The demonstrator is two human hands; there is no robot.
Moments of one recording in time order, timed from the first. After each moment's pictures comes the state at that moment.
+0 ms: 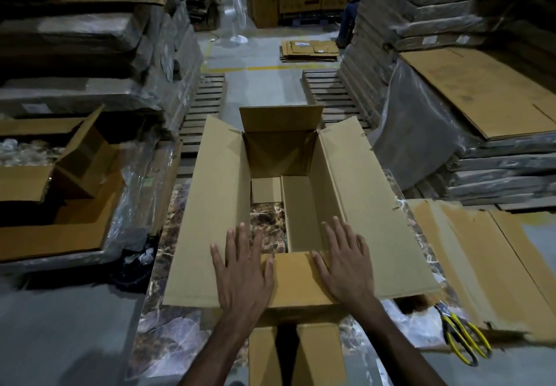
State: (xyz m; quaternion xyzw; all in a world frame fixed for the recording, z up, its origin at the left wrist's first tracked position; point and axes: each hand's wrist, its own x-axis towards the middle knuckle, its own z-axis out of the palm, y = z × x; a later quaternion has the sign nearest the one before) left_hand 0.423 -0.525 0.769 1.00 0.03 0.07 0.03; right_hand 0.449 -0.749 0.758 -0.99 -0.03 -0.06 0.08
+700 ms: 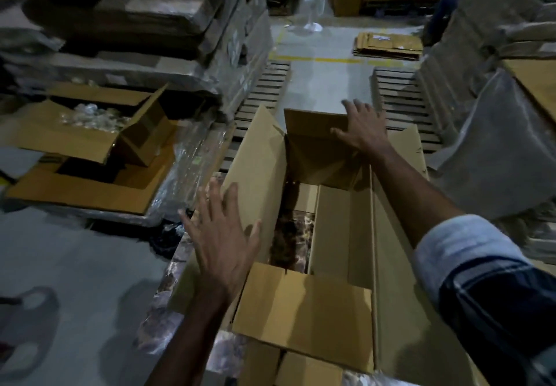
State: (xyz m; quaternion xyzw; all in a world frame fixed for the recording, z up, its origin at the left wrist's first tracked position) left_hand 0.496 -0.500 0.861 0.97 0.23 0.10 0.04; right_hand 0.817 -0.710 0.881 -0.98 -0.15 -0.06 0.08
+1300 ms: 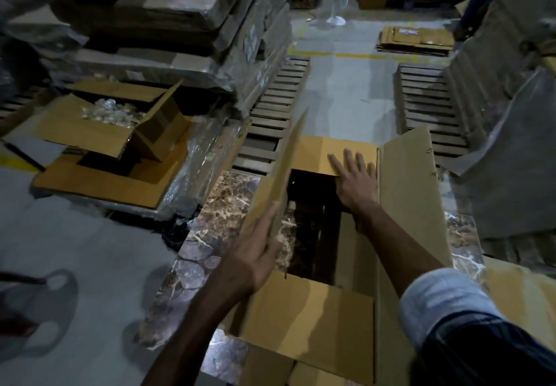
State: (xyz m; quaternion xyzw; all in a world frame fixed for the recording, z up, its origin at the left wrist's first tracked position) left_hand 0.495 -0.524 0.869 0.91 0.07 -0.05 0.40; right_hand 0.776 -0.715 0.755 -0.97 -0.22 -0.01 0.03
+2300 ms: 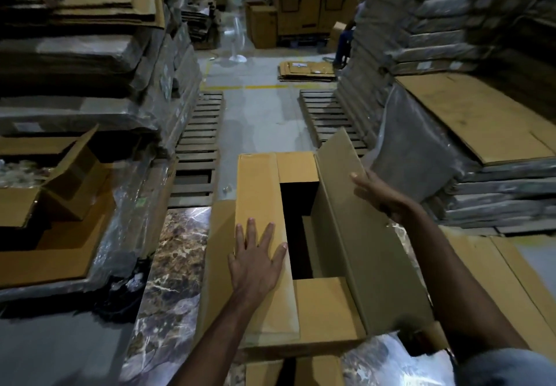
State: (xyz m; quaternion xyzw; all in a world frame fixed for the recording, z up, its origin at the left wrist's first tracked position) left_hand 0.535 -0.537 0.776 0.98 0.04 -0.05 0.19; right_hand 0.663 -0.837 0.872 -0.77 0.11 0.14 0.62
